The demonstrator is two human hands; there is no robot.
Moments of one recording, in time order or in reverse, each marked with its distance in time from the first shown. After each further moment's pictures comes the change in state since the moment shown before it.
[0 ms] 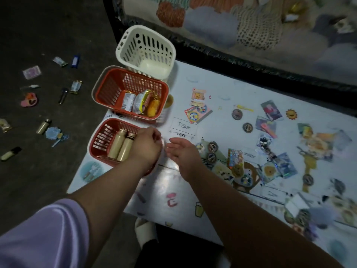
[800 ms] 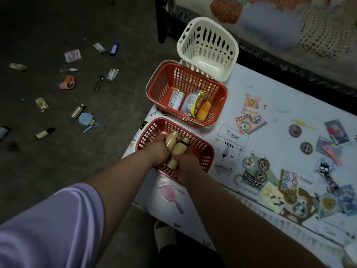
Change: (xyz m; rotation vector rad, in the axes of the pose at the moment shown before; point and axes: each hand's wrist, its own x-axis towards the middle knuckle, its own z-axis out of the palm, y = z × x) left_hand 0.048 -0.112 -0.052 0.026 -0.409 -0.357; right_hand 0.083 0.093 0.130 -0.016 0.136 0.267
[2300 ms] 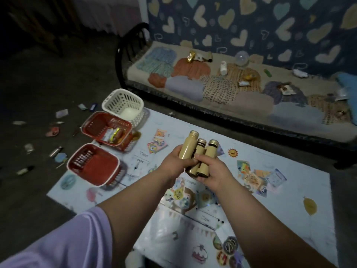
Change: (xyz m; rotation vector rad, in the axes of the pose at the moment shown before) left_hand -0.259 0.349 0.229 -0.841 -0.043 0.391; right_hand -0.235 -0.221 -0.422 0.115 -0.236 -0.244
